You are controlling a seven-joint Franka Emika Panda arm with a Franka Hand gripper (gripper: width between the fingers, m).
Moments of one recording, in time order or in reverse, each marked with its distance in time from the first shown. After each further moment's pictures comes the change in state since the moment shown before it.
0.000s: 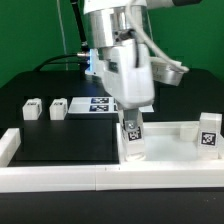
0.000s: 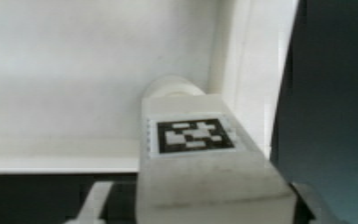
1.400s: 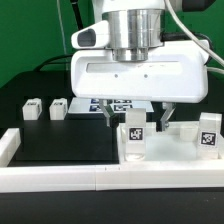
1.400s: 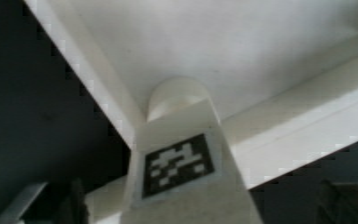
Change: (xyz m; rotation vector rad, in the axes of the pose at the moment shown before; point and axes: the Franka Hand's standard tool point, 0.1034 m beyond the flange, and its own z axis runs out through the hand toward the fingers) arm -0.012 0.000 0.003 -0.080 0.053 -1.124
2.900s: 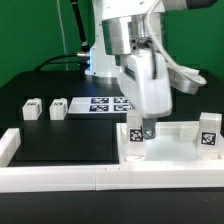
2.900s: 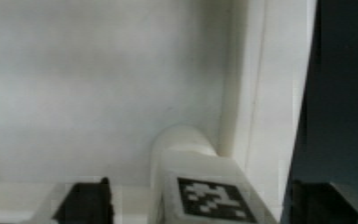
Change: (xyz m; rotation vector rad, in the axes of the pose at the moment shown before) arm -0.008 -0.008 0.006 0.019 -0.069 0.899
